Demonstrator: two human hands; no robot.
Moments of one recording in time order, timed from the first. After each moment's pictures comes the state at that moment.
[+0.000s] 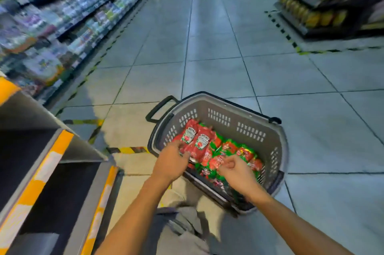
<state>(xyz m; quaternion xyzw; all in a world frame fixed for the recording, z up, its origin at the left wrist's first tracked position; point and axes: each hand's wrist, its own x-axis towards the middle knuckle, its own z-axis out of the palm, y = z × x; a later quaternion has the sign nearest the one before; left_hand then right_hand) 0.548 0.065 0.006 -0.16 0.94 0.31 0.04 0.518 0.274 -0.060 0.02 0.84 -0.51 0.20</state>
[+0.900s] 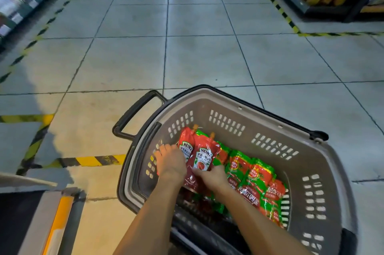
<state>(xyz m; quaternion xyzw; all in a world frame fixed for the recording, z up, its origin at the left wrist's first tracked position) 0.356 0.010 -0.195 -0.16 0.97 0.01 0.20 0.365 0.144 -0.246 0.25 0.76 -0.52 0.30</state>
